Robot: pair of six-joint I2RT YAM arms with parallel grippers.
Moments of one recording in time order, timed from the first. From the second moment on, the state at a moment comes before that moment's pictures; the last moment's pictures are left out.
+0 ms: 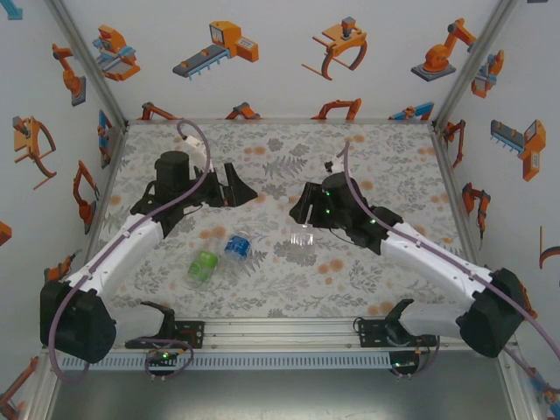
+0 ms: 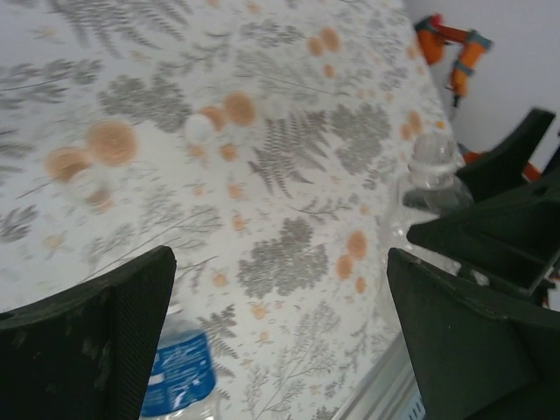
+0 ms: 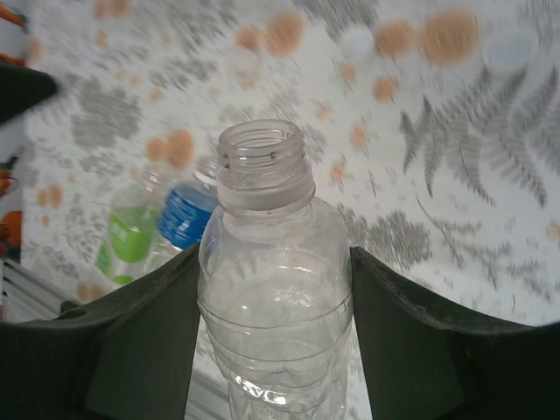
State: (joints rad) left arm -0.41 1.22 0.90 -0.10 0.52 -0.44; right arm 0.75 1.20 0.94 -0.30 0.07 0.69
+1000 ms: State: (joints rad) left arm -0.74 1.25 0.88 0.66 0.86 -0.37; right arm 0.74 0.95 0.91 0.35 -0.29 0.38
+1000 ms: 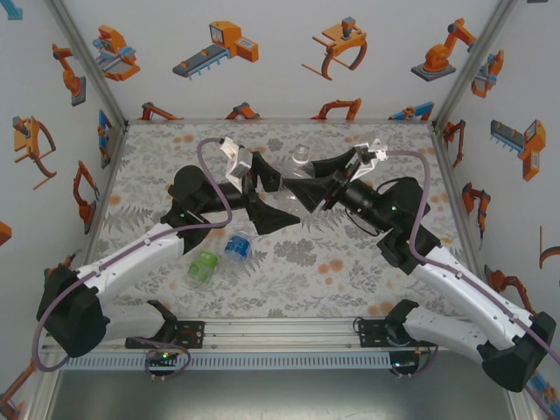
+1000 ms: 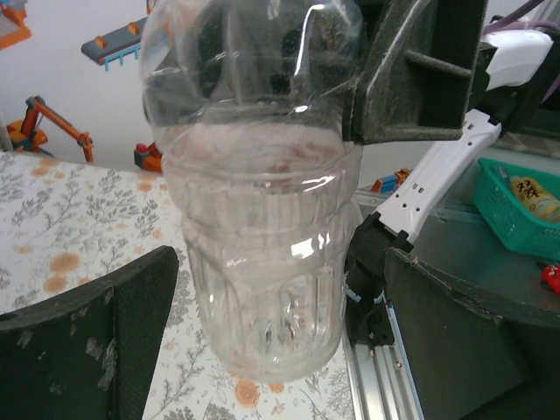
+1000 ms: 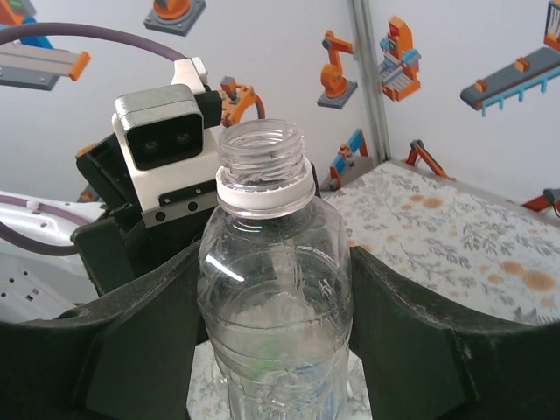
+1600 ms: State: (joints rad) left arm -0.78 1.29 0.93 0.64 0.79 -0.34; right arm 0.74 0.94 0.91 0.40 -0.30 0.38
